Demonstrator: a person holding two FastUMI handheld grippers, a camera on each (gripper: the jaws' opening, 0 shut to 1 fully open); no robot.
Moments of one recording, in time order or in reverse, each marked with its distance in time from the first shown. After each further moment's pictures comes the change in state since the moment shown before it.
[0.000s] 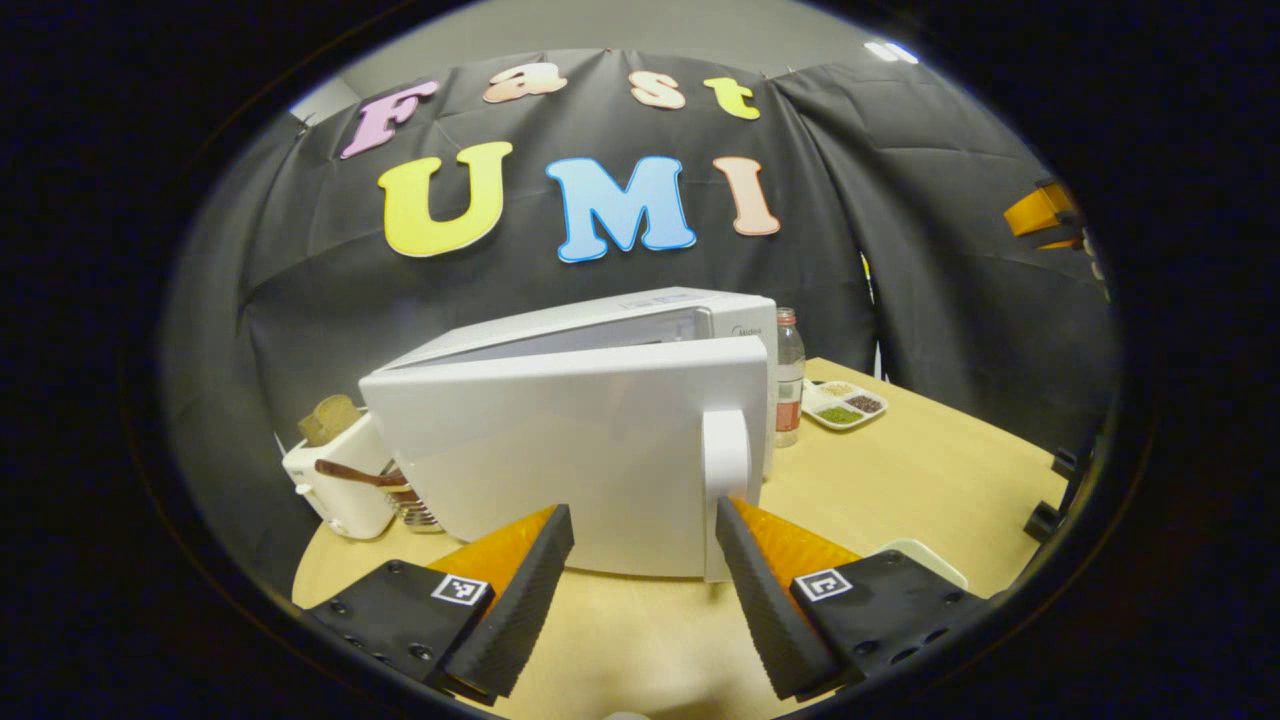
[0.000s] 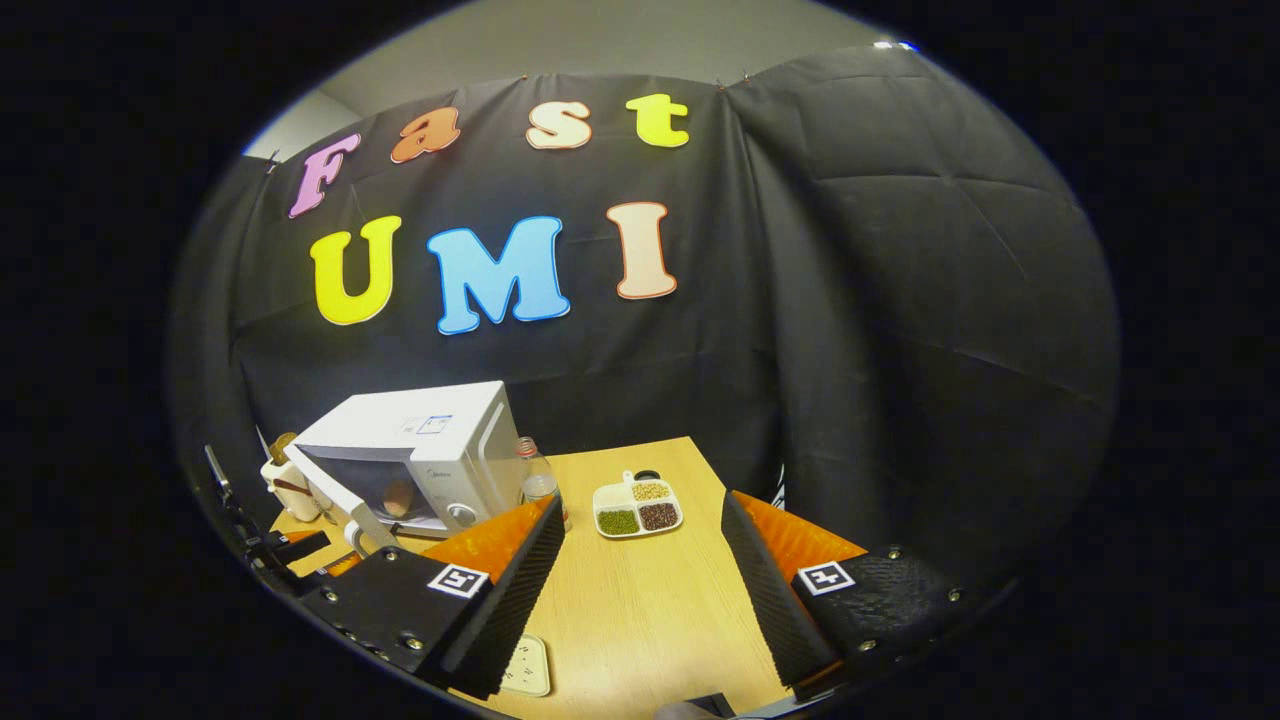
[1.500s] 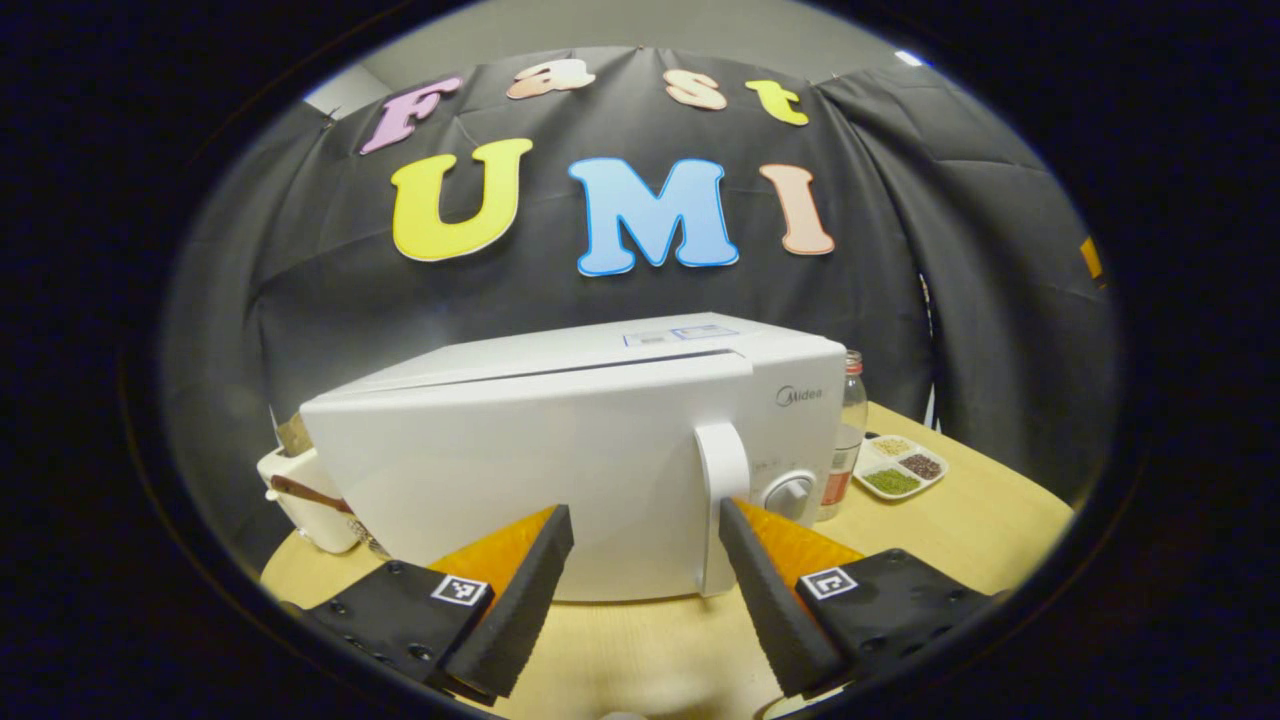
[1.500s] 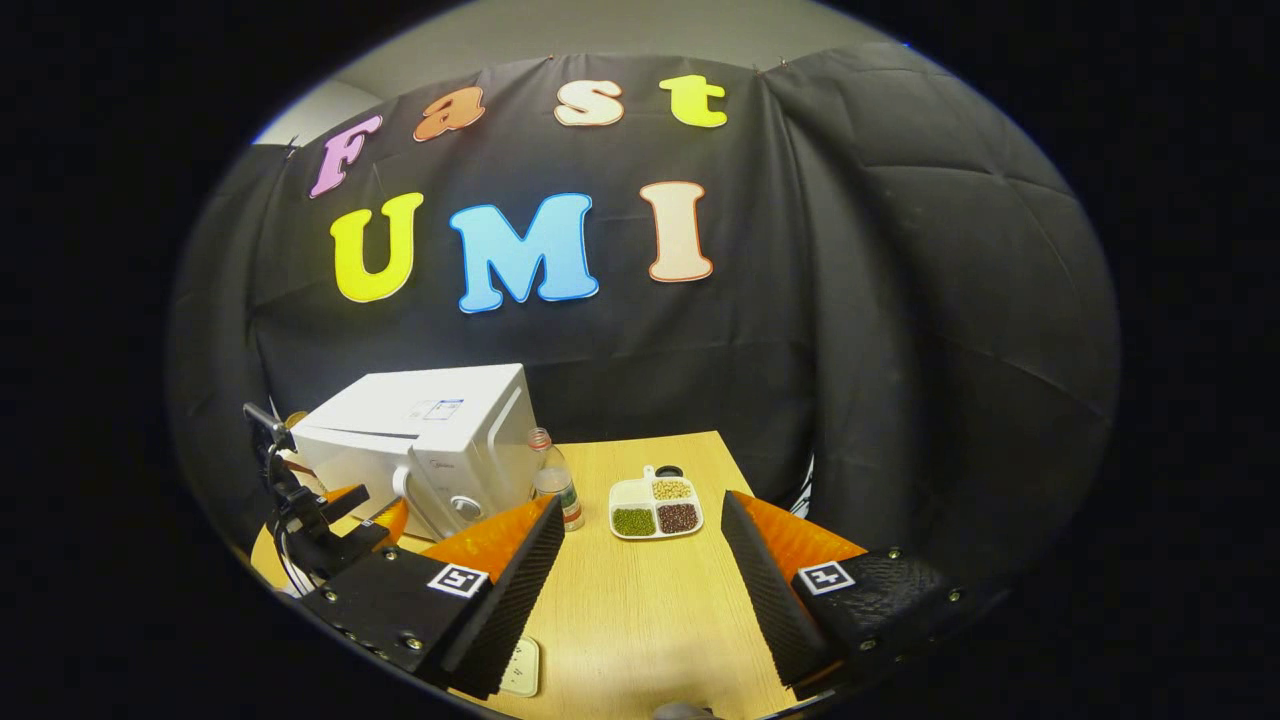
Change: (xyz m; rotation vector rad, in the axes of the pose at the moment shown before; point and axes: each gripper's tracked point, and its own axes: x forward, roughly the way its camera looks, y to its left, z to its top) left arm 0.099 -0.011 0.038 -0.065 -0.051 0.136; right arm 0.047 0.014 -0.005 -0.059 0.042 0.094
